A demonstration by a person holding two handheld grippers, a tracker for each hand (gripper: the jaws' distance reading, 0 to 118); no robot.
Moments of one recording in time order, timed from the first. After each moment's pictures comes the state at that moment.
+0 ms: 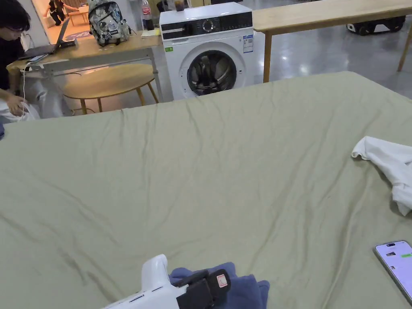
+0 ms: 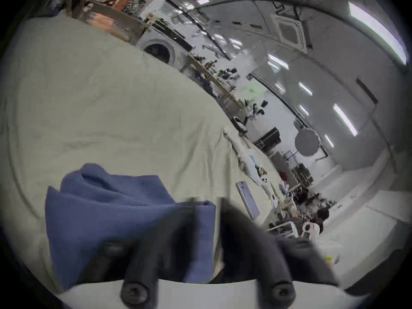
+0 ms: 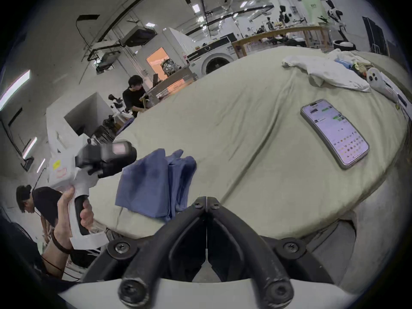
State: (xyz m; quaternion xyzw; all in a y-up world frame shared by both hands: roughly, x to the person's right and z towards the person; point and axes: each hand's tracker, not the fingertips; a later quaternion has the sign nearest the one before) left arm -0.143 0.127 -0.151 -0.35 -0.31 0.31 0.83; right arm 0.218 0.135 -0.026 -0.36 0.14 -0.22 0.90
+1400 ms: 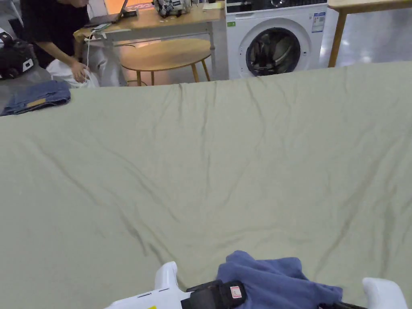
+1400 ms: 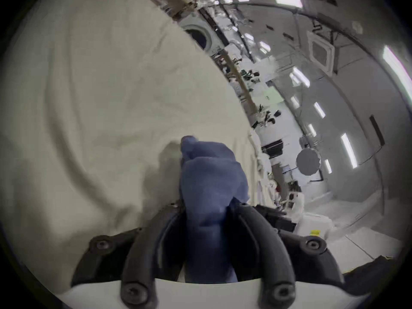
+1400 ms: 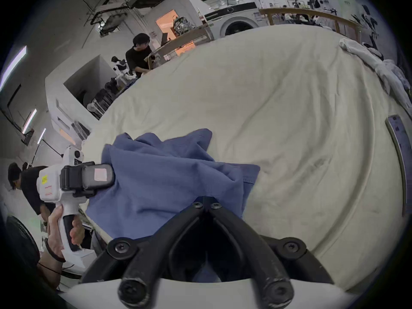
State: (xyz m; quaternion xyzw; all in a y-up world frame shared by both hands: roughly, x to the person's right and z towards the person) left arm -0.251 0.080 -0.147 -0.38 -0.28 0.41 0.78; right arm 0.120 0.111 -0.141 -0.46 0.19 -0.14 0.86
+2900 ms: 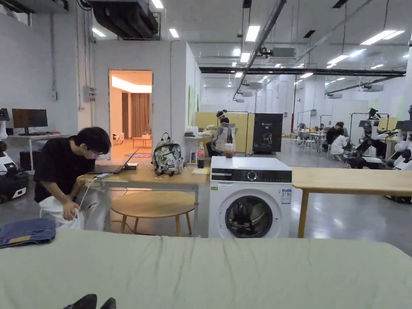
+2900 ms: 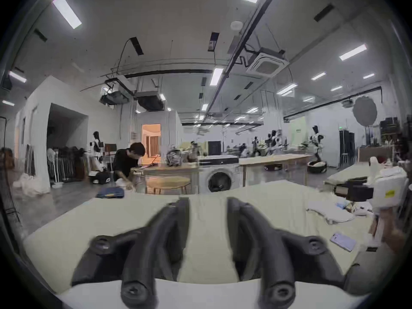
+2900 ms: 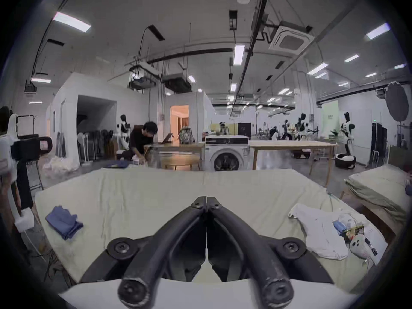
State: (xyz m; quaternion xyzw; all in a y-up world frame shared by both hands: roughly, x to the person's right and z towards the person) left arm -0.221 0.338 -0.045 0.02 -0.04 -0.02 1.00; right arm 0.157 0.305 -0.101 -0.05 0.10 -0.01 0.99
